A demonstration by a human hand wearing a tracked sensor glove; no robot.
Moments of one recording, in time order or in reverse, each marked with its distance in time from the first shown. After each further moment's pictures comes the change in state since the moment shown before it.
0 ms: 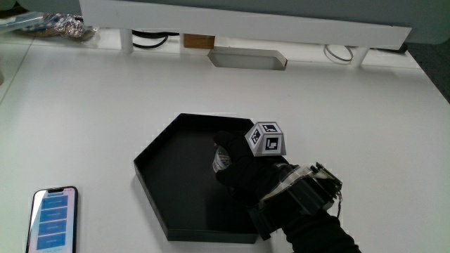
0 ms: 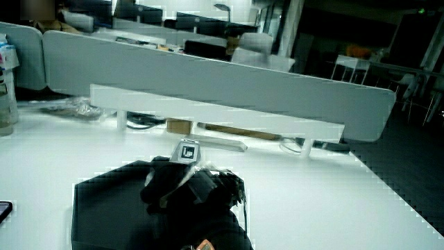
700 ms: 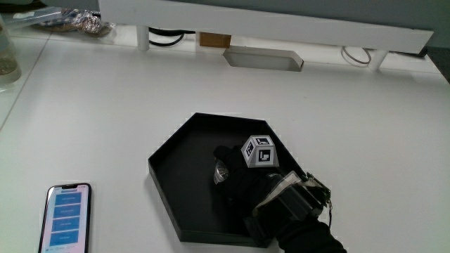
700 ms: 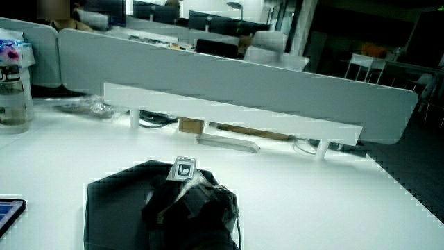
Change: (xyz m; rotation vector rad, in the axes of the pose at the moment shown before) arm 0.003 0.019 -0.039 -0.088 -0.032 -0.049
